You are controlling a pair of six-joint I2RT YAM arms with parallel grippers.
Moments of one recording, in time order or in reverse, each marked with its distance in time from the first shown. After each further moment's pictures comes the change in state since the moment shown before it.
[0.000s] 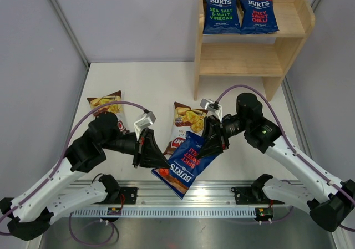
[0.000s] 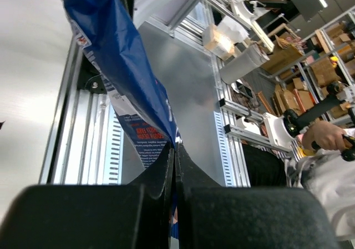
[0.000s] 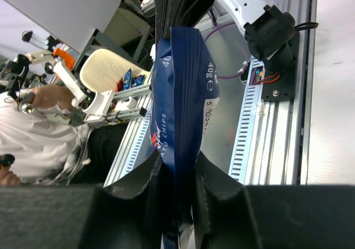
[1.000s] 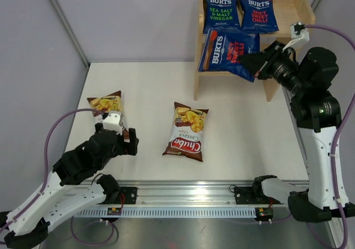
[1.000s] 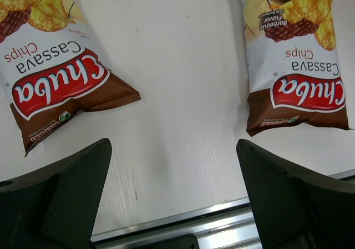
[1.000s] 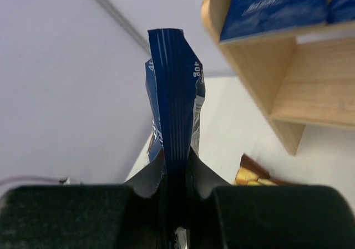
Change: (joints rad) left arm 0.010 -0.170 -0.093 -0.547 -1.406 0.100; right arm -0.457 0.122 0.758 -0.472 0.905 0.124
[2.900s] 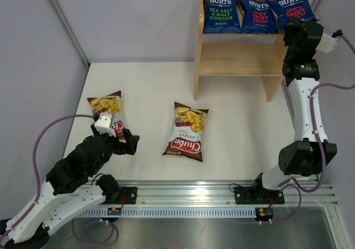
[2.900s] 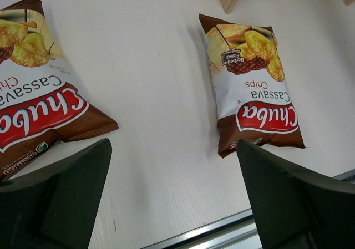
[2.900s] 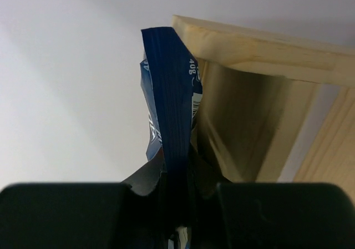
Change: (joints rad) left arm 0.000 -0.162 -0.073 0.150 0.039 0.034; right arm -0.297 0.438 0.062 0.442 0.756 0.792
